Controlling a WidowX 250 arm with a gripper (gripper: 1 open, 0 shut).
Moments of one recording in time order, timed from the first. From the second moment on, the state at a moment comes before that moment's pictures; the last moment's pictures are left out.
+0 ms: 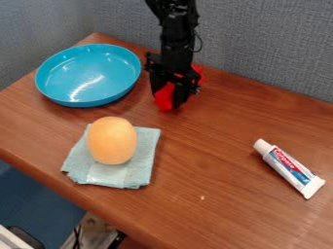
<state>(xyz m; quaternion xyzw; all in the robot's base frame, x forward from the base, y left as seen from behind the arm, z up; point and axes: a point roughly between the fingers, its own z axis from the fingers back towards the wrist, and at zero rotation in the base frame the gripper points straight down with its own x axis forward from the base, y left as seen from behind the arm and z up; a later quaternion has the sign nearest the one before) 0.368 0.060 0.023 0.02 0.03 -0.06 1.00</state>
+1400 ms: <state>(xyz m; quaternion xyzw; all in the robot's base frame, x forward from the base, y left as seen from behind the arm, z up) 0.368 0.060 0.022 0.02 0.02 -0.07 1.00</state>
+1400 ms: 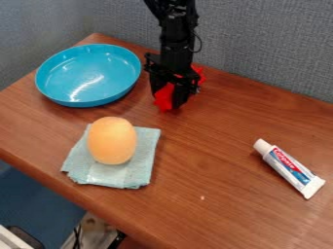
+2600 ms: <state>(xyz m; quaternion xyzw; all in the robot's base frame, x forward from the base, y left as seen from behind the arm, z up) 0.358 0.060 0.024 -0.01 0.04 -0.08 1.00</state>
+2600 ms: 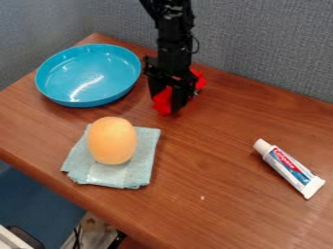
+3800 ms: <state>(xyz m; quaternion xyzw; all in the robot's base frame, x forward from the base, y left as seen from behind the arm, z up) 0.344 0.162 0.099 0.00 -0.04 0.02 1.00</state>
